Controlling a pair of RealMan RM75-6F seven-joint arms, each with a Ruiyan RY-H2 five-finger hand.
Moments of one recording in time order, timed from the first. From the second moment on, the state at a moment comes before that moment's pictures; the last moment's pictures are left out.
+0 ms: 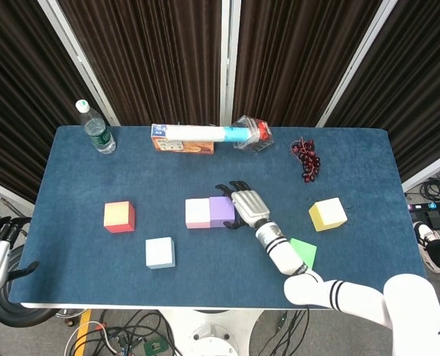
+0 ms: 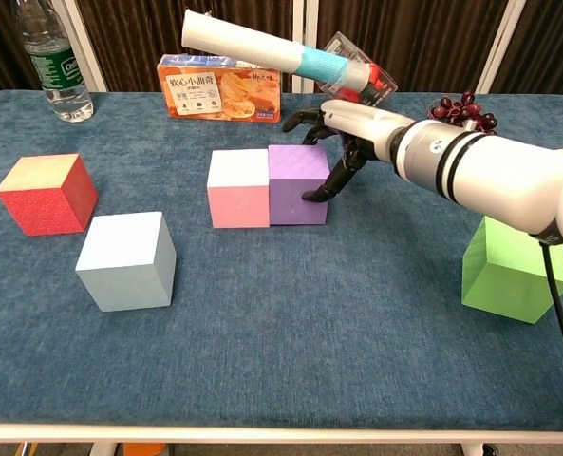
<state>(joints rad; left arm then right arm) -0.07 -1.12 -0.04 -1.59 1.47 1.49 0.06 0.91 -1.75 0.28 -1.29 -0.93 0.79 -0.17</state>
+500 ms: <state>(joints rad) -0.07 -1.12 -0.04 -1.57 1.48 1.49 0.04 0.93 -1.77 0.29 -1.31 -0.87 0.81 -0.23</state>
